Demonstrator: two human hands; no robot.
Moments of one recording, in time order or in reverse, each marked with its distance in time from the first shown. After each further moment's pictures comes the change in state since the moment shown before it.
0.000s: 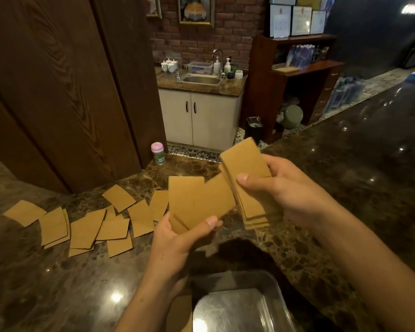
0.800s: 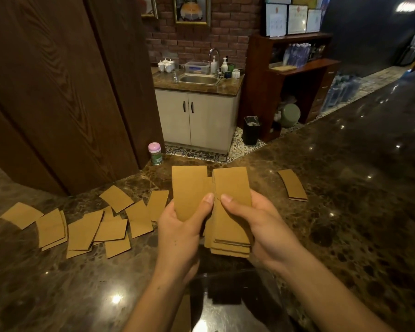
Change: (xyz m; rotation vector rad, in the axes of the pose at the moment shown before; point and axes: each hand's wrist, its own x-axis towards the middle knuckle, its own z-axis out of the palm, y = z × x) left_hand 0.006 0.003 0.025 0.030 0.092 0.115; right_hand -0.020 0.046 0.055 0.492 0.133 0.062
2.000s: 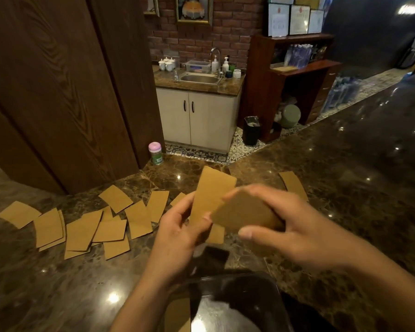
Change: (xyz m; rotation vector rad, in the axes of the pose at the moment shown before) left_hand 0.004 0.004 -0.021 0.171 -0.269 0.028; right_hand -0.015 -0.054 -0.041 -0.946 -0.456 -0.399
